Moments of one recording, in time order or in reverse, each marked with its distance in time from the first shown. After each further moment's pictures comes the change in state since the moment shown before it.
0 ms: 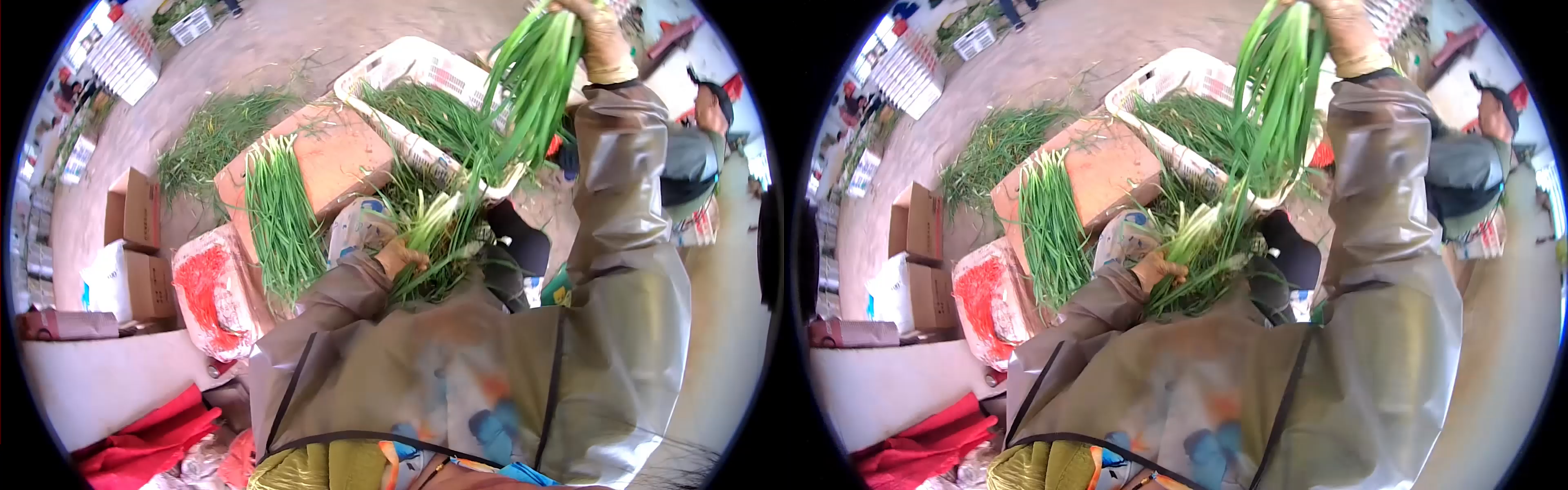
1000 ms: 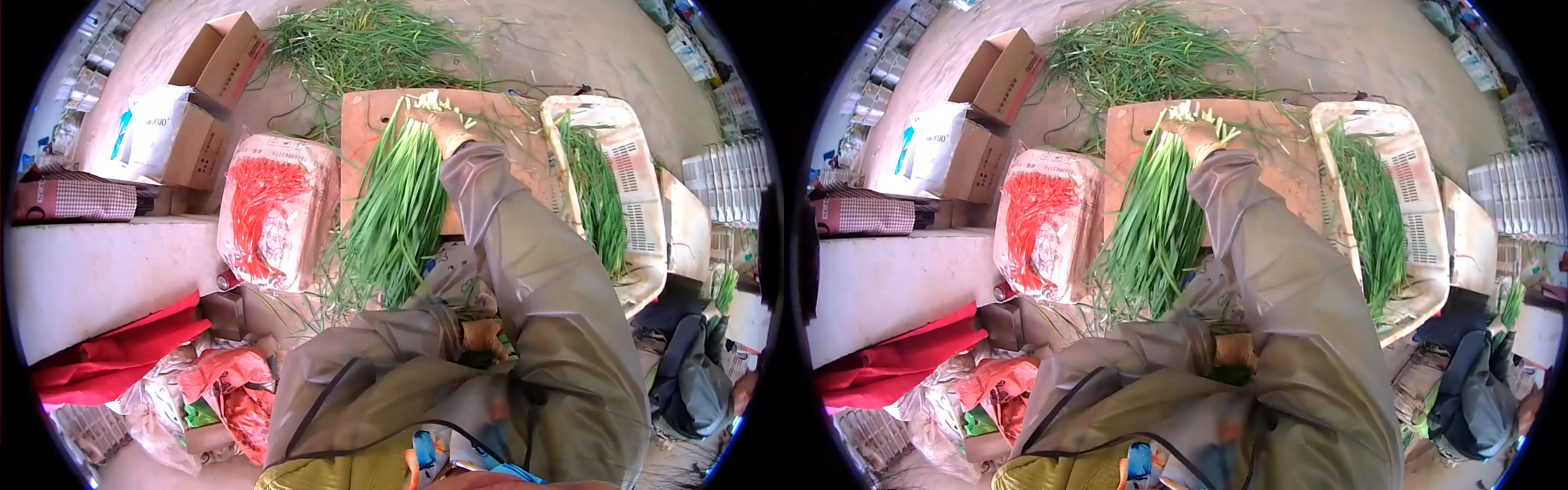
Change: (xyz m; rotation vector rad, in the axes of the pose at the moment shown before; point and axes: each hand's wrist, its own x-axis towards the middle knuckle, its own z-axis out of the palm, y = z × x) left_hand -0.007 0.008 -0.048 -0.144 -0.172 -0.066; right_hand -0.021 0.404 0.473 -0.035 -0.642 0.797
